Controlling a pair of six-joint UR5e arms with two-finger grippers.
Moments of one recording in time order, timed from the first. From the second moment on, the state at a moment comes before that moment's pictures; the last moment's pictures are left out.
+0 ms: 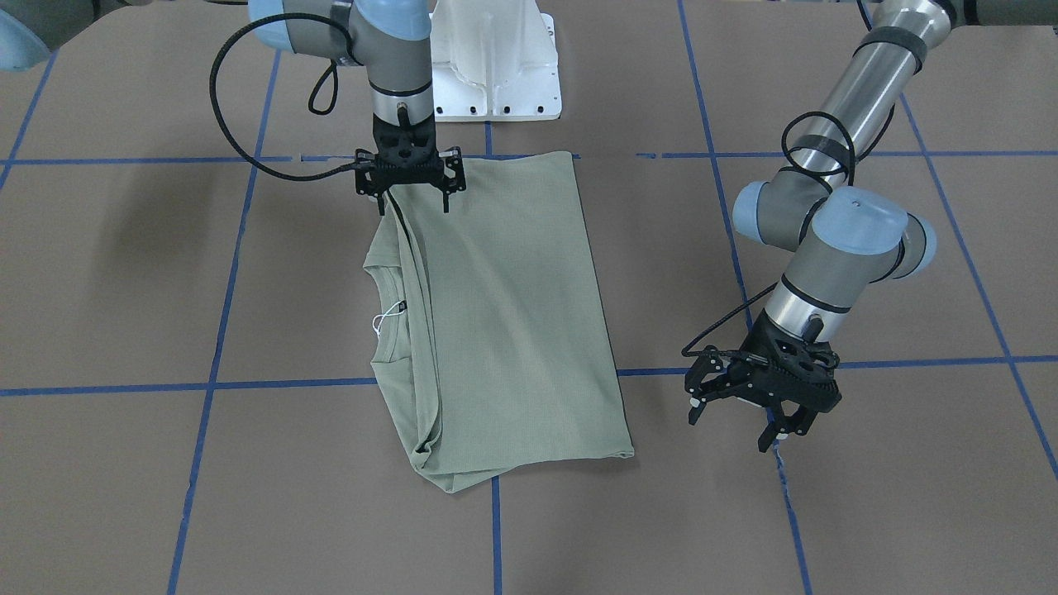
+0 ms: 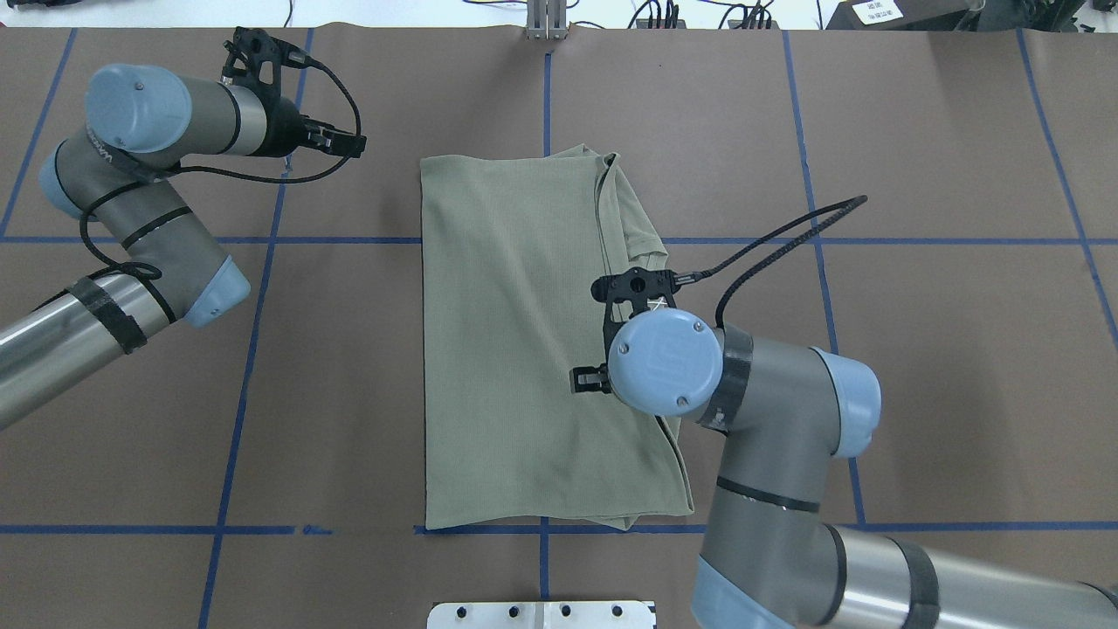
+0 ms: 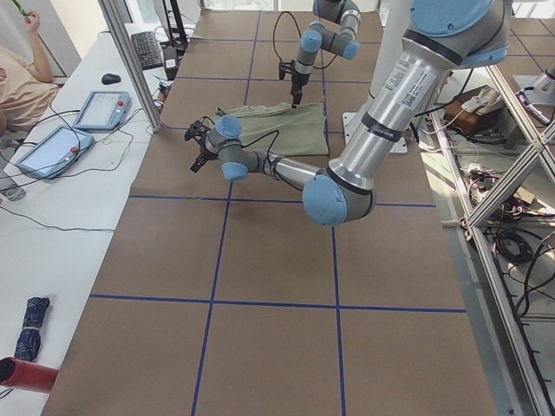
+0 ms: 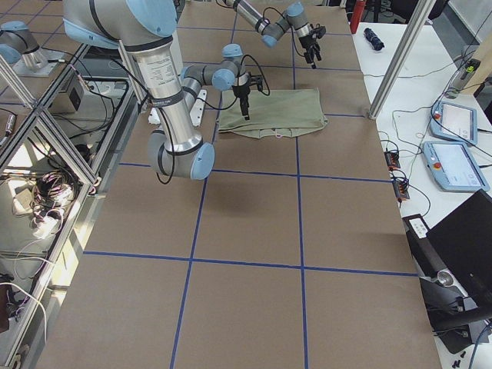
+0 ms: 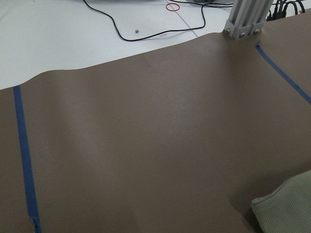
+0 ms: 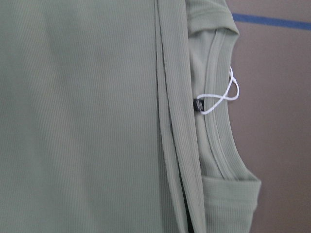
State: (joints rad) left arm -0.87 -2.14 -1.20 -2.55 -1.81 -0.72; right arm 0.39 -0.99 1.81 -1.65 1.61 1.20
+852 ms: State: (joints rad) left arm -0.84 -2.14 -1.22 -2.55 -1.81 -0.78; right arm 0.44 -0.97 1.63 -1.57 1.68 1.05
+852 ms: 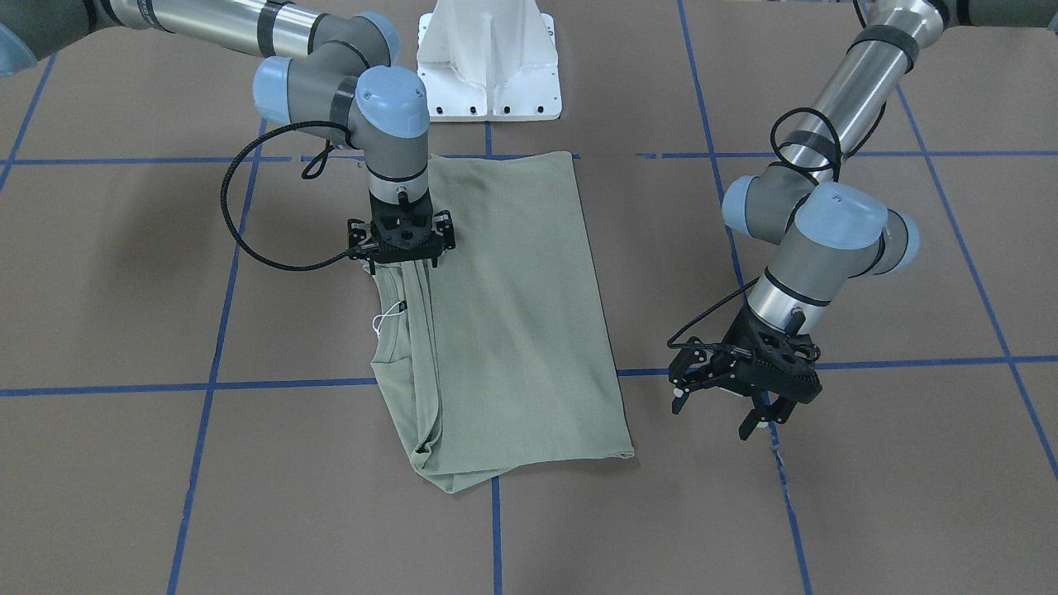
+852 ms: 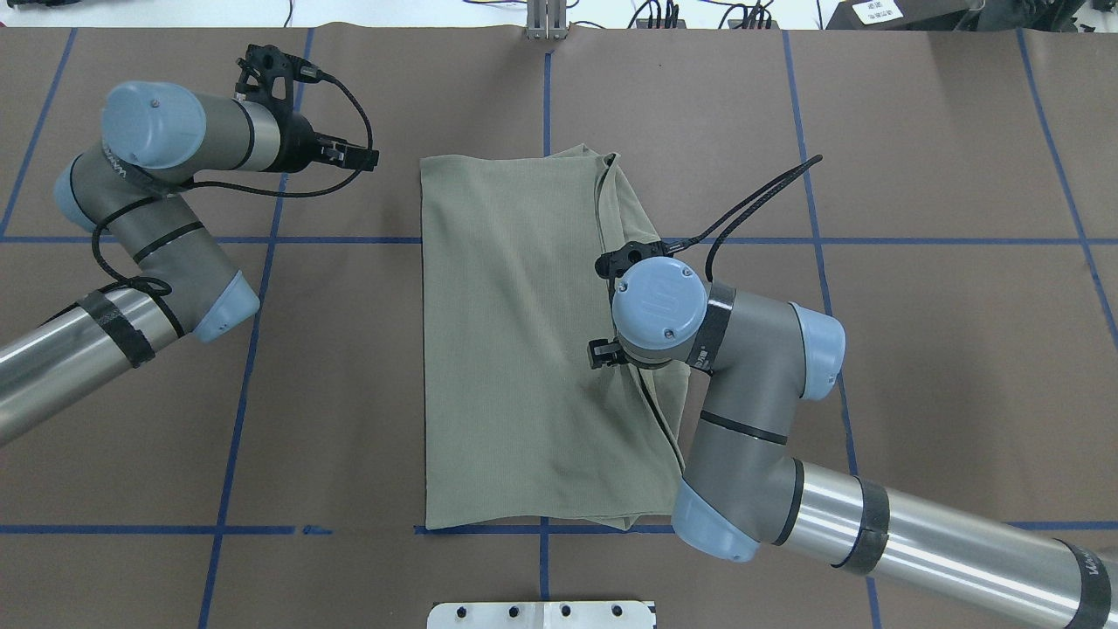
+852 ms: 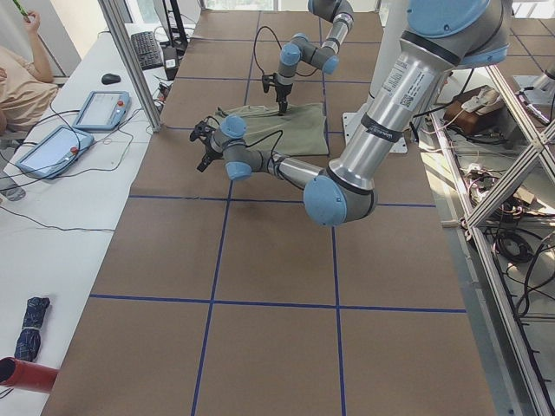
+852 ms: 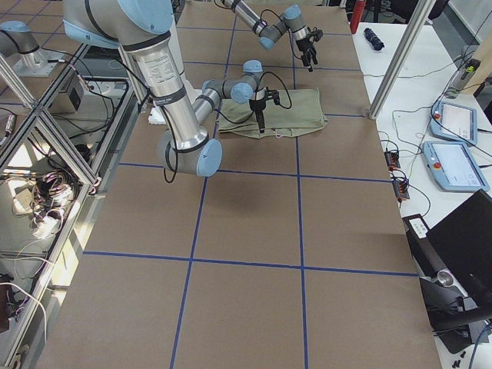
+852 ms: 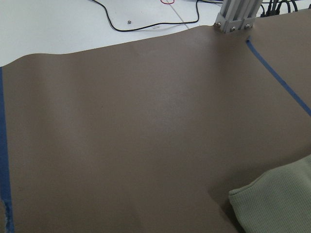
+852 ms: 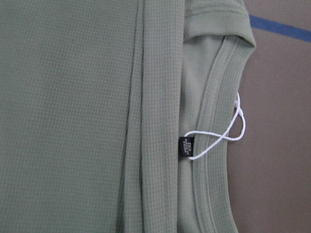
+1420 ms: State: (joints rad) left arm -0.84 -2.13 -1.22 -2.55 -1.81 -0.78; right arm 0.47 -0.99 1.63 -1.64 1.69 1.00
